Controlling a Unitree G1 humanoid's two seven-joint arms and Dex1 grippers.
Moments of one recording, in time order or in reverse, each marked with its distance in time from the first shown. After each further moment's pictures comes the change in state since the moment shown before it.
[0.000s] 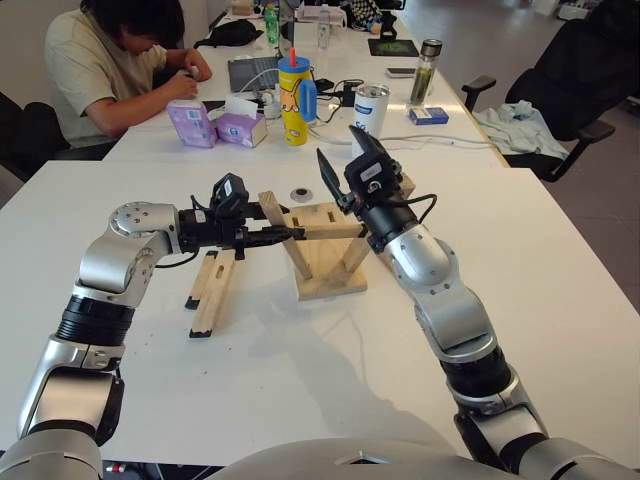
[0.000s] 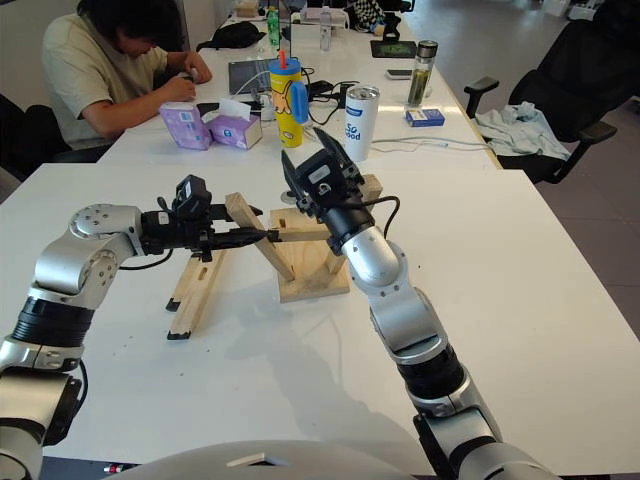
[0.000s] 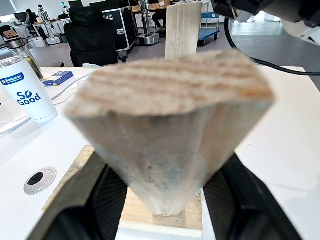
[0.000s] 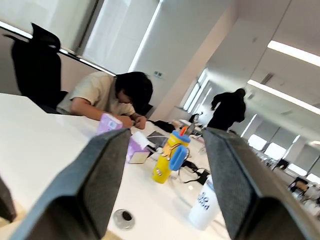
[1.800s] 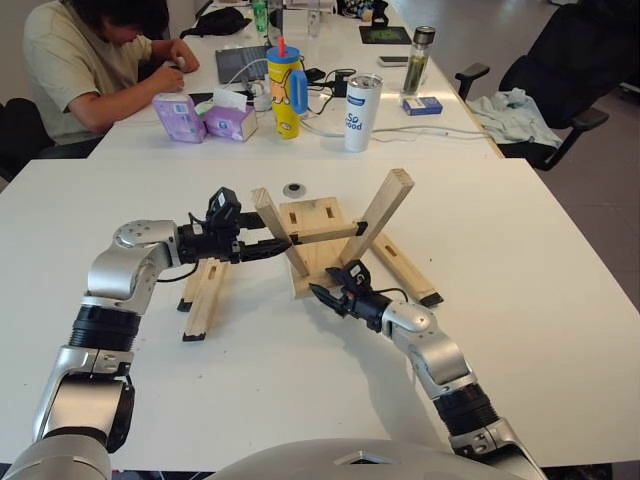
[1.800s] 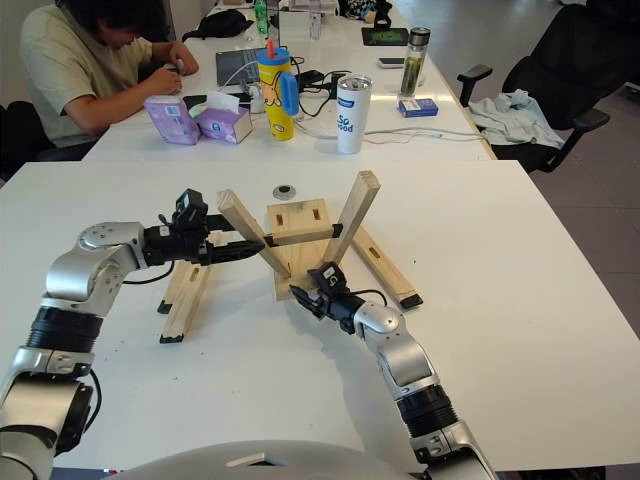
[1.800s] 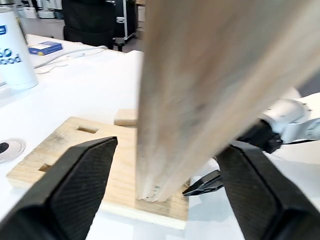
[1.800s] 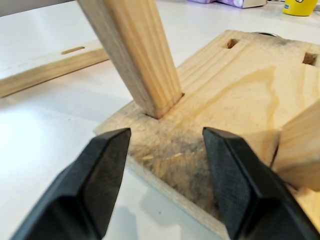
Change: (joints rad) left arm 0.103 0.012 0.124 -0.037 -0.043 0.108 -0.075; right arm 0.297 0.038 -0.062 0.428 0.331 0.021 0.471
